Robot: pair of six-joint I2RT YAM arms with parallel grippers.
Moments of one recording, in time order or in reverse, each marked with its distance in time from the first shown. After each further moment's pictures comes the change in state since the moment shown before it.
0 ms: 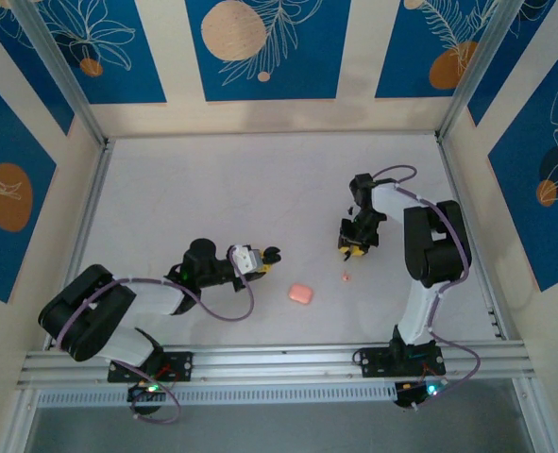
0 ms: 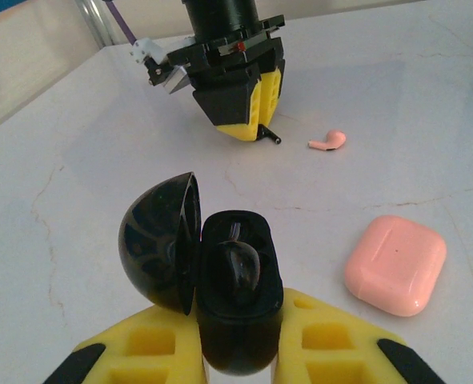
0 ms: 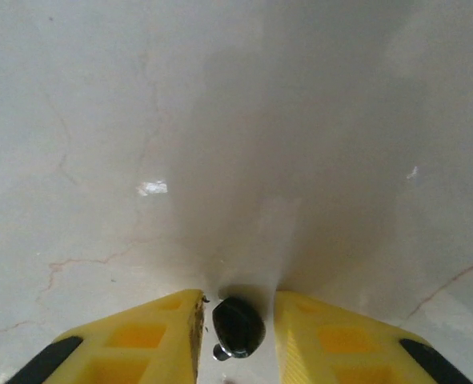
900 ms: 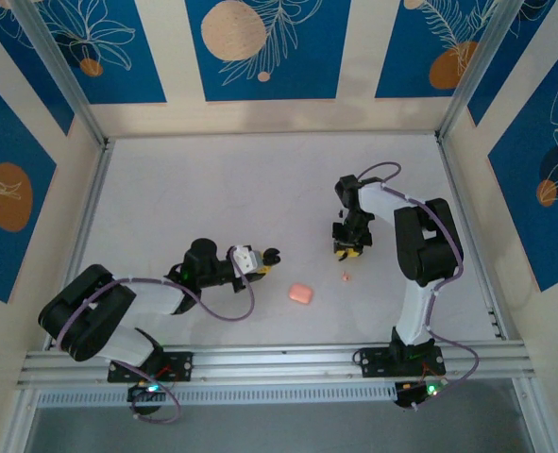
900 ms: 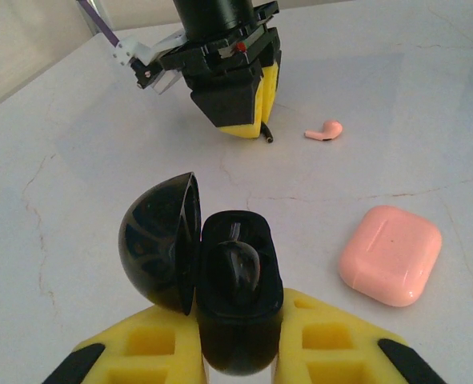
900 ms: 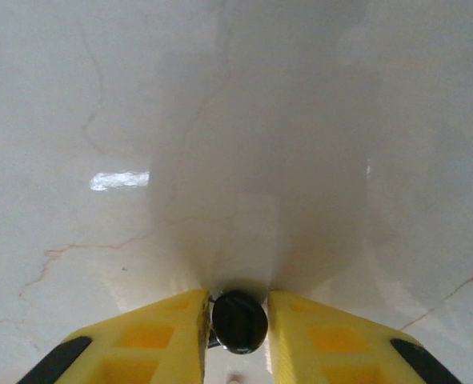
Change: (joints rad) left arm 0.000 0.000 0.005 -0.030 0.000 -0.003; right arm 0.089 0.027 0.040 -0.056 0.092 -0.002
